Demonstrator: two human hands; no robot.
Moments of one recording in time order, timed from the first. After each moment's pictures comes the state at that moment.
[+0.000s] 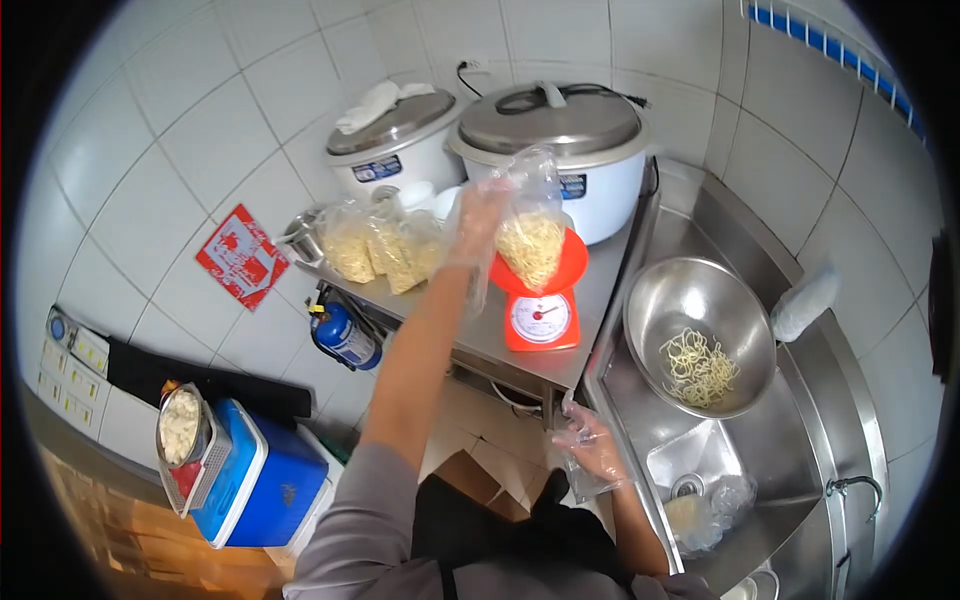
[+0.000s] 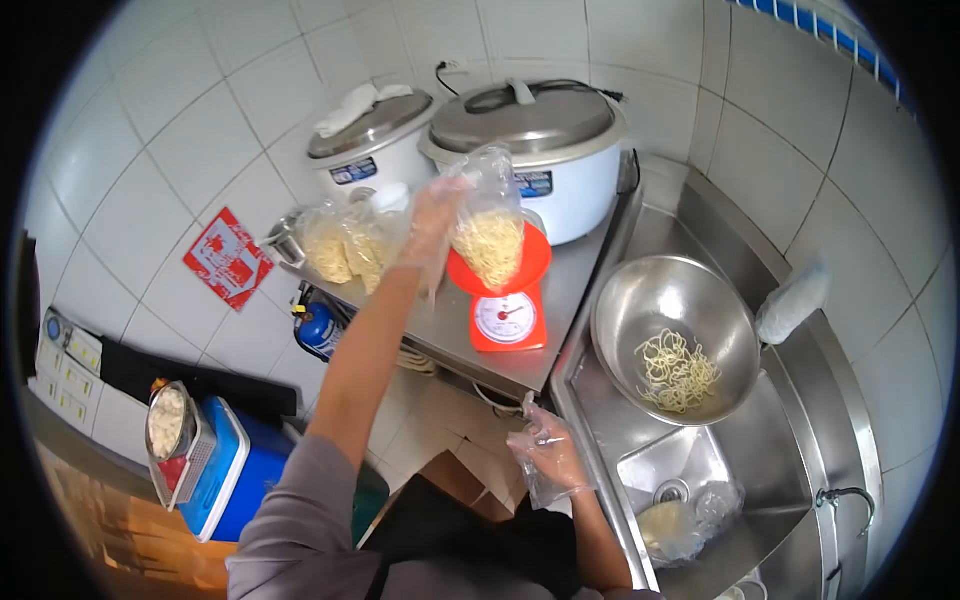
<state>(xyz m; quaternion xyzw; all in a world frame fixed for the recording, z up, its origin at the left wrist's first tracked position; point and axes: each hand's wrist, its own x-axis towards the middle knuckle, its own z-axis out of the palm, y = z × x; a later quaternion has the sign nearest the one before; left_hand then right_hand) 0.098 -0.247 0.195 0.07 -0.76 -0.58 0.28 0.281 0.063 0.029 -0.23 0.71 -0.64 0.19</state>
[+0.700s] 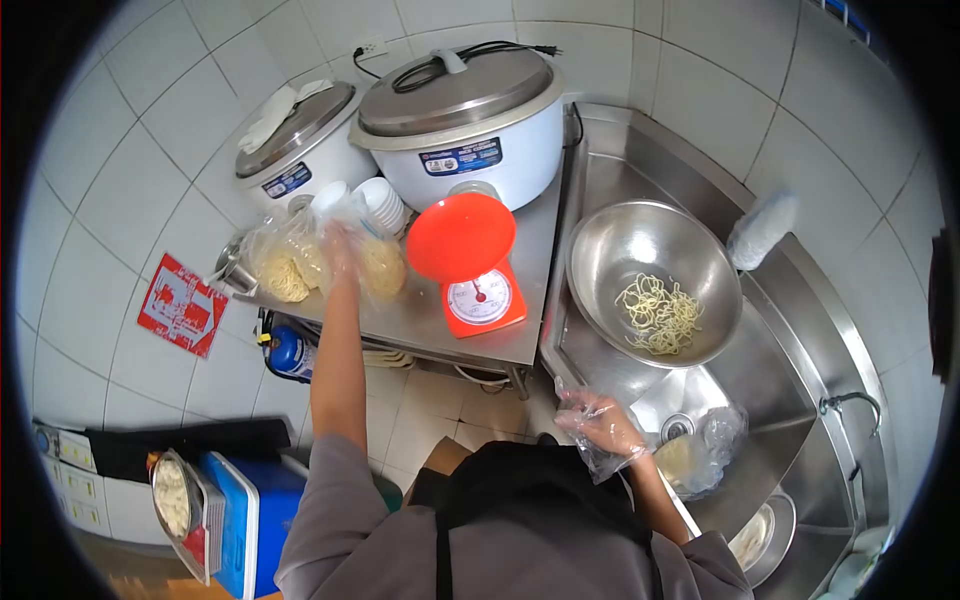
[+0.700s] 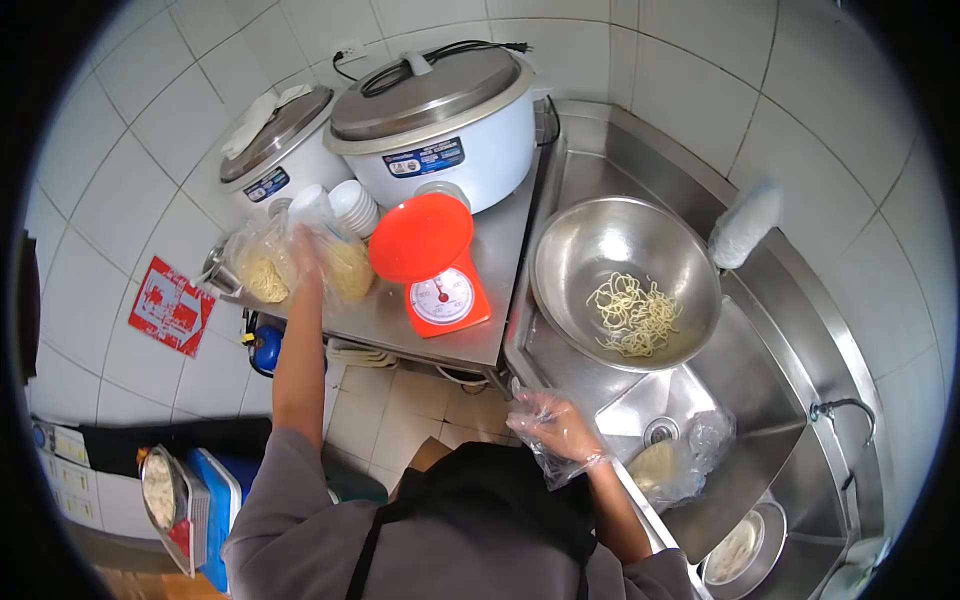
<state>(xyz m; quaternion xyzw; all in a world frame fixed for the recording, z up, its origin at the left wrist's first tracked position) 0.094 -0.395 0.079 0.13 -0.57 -0.70 0.41 0.272 0.113 0.059 -0.20 0.77 -0.57 0.22</state>
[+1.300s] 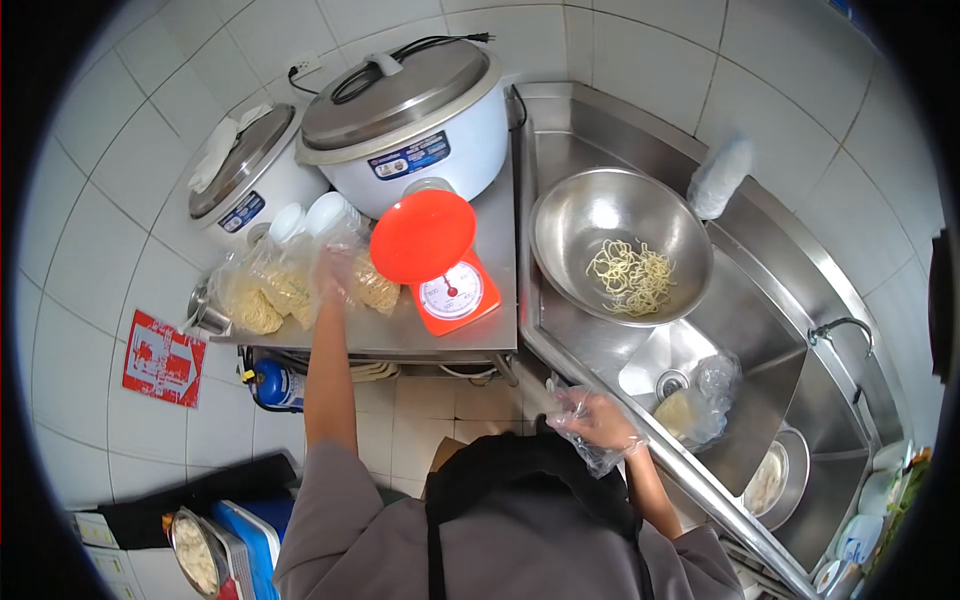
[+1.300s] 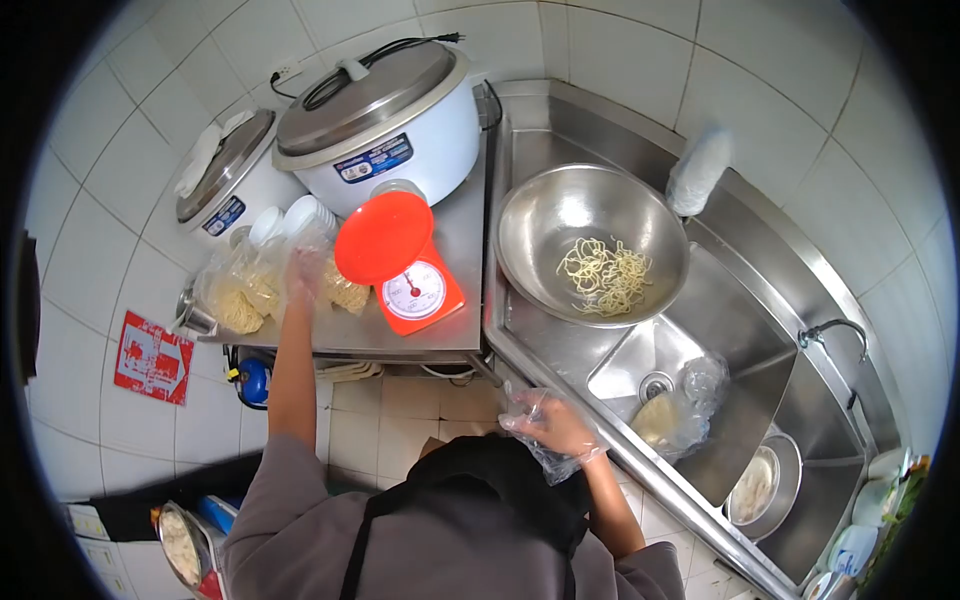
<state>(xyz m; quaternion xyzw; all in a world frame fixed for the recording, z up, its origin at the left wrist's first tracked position) 0.068 -0.412 0.011 0.07 -0.47 -0.85 0.21 0.315 0.110 0.048 -0.15 0.83 -0.51 0.17</state>
